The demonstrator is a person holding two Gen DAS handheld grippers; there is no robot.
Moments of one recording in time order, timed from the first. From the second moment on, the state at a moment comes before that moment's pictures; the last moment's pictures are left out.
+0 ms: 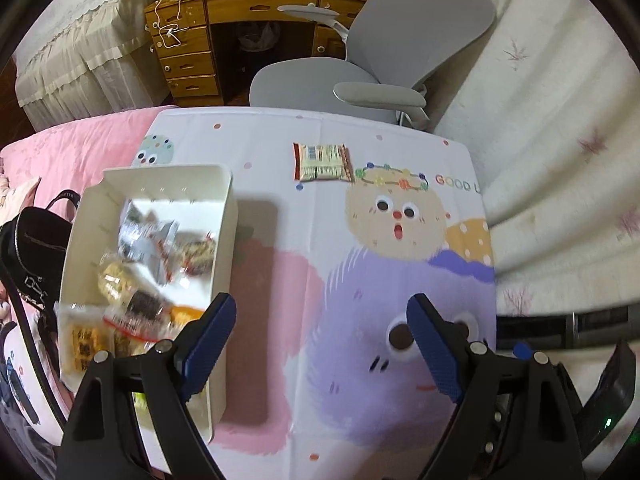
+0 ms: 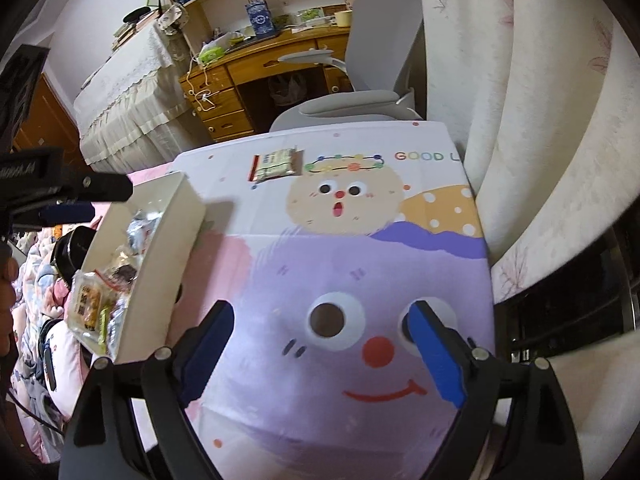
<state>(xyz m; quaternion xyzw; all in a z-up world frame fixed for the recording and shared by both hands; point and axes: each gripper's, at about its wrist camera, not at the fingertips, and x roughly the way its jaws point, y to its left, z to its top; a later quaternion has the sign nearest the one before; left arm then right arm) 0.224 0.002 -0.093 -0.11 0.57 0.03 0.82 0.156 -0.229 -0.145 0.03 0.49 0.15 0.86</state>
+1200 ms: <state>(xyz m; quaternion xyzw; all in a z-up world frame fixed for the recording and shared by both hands) 0.438 0.002 -0.294 -0.11 0.58 0.11 0.80 0.266 -0.233 -0.252 -0.04 0.53 0.11 0.84</state>
